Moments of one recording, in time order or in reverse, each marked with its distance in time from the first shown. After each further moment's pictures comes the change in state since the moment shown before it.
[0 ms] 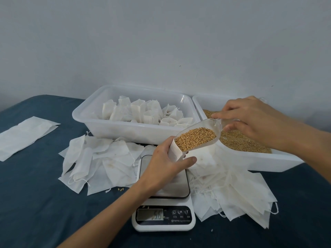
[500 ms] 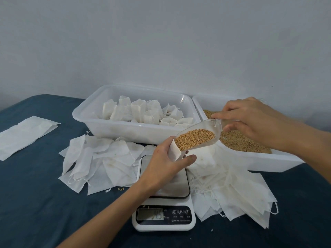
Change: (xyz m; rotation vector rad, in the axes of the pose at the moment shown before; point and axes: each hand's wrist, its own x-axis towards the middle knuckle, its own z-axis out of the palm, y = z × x) left_hand -0.001 0.003 -0.001 -0.038 -0.003 -0.009; right_hand 0.001 0.000 0.001 -0.002 -0.018 -0.017
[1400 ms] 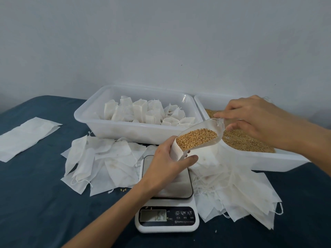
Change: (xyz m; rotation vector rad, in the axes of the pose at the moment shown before) left_hand 0.001 -0.001 -0.002 0.036 0.007 0.027; right_hand -0.001 -0.003 -0.002 0.001 0.005 -0.002
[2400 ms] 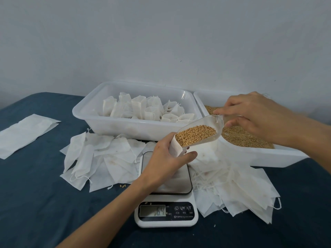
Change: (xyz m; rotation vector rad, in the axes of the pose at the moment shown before) left_hand 0.001 0.000 0.001 -0.007 0.004 -0.013; right_hand 0.000 -0.001 0.001 0.010 -0.011 0.012
